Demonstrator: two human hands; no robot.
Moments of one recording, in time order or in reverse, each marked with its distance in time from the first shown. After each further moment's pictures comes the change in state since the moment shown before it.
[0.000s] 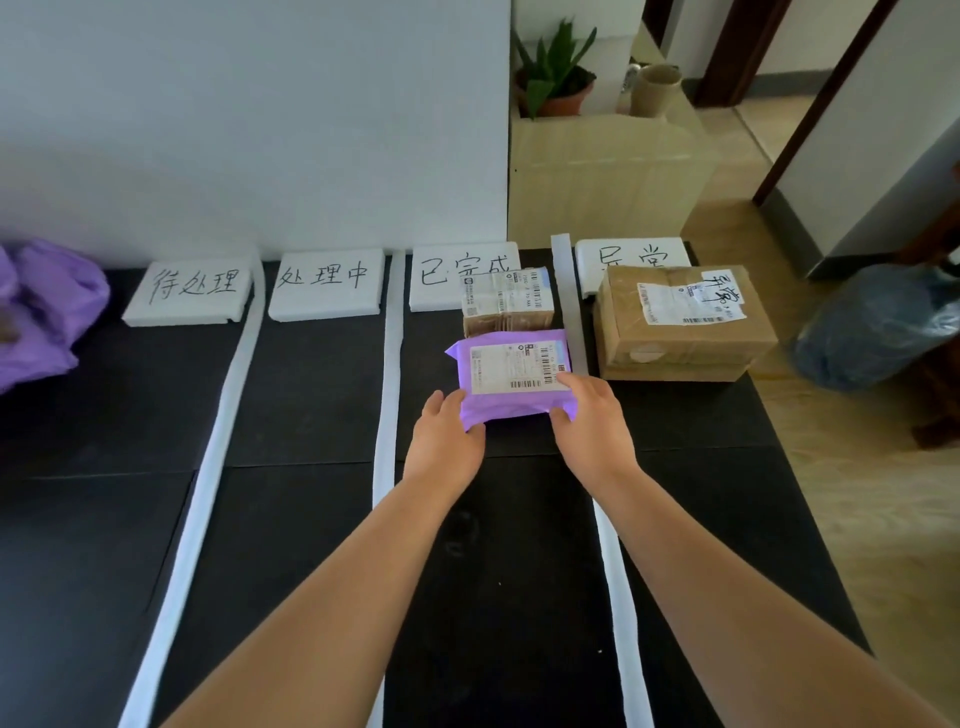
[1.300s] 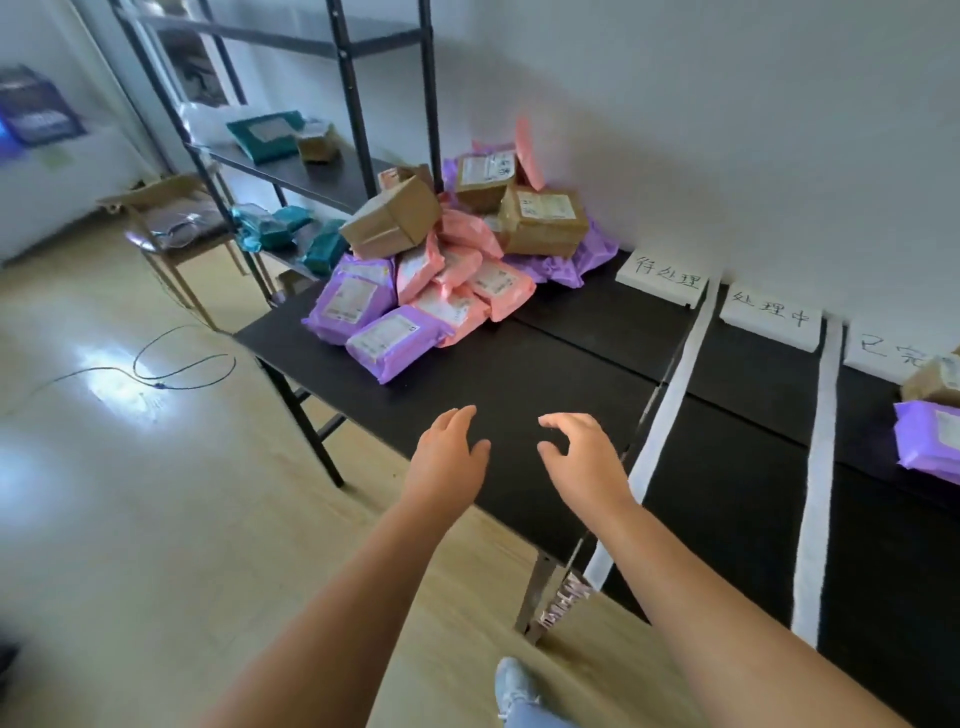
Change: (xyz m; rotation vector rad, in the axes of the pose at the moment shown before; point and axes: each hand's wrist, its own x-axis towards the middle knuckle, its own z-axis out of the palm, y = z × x) left_hand -0.391 -0.445 -0.272 -0.133 0.510 -0.278; right_hand -0.437 -0.334 0.280 -0.013 -0.428 -0.621
